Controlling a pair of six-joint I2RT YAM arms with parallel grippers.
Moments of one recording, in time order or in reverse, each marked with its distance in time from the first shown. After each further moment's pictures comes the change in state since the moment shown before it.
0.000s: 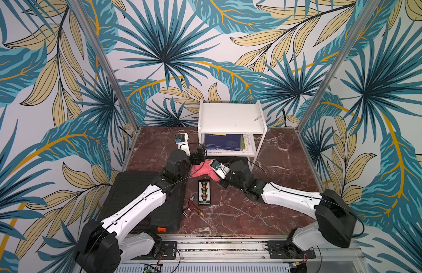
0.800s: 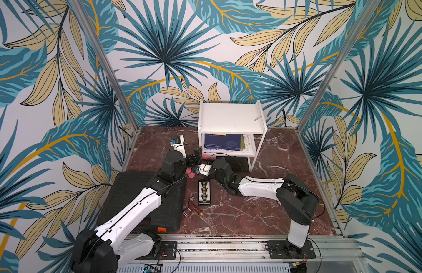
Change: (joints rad) left arm 0.032 -0.051 -0.013 -0.094 0.095 -0.039; right arm 0.021 0.290 0.116 0.204 0.198 -0.466
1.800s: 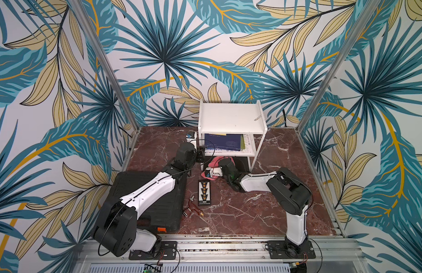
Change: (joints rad) left arm 0.002 0.290 0.137 0.036 -0.010 0.161; right arm -0.113 0.159 0.045 -0.079 0.190 -0.454
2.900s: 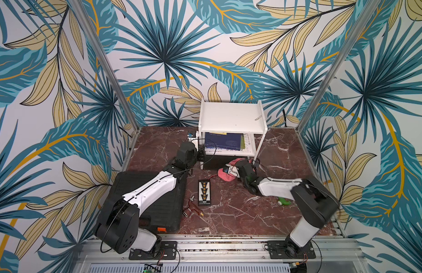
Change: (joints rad) left arm 0.002 0.024 0.004 0.050 0.046 -0.003; right arm -0.145 -0.468 -0.346 -0.198 0.016 0.468
